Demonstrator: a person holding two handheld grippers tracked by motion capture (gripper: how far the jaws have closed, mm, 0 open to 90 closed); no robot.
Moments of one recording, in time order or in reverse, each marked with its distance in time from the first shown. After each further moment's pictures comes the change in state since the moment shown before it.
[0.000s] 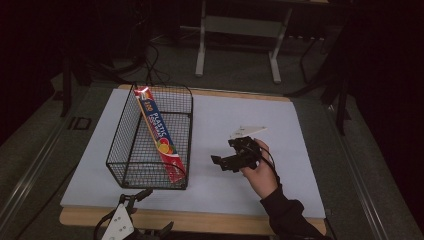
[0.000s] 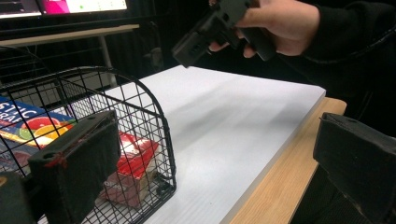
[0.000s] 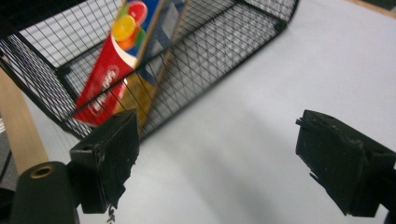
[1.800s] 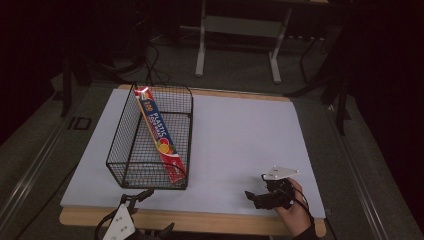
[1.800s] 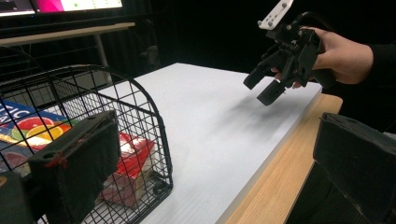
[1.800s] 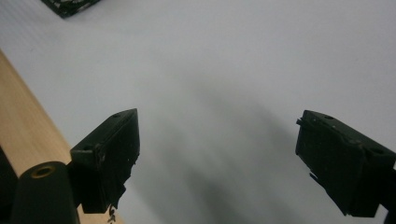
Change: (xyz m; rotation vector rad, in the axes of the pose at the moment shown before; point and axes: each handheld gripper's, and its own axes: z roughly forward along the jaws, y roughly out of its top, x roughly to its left) left arm -0.001 0.000 0.001 0.009 -0.015 0.008; right arm -0.015 -0.131 -0.046 0.085 -0.107 0.014
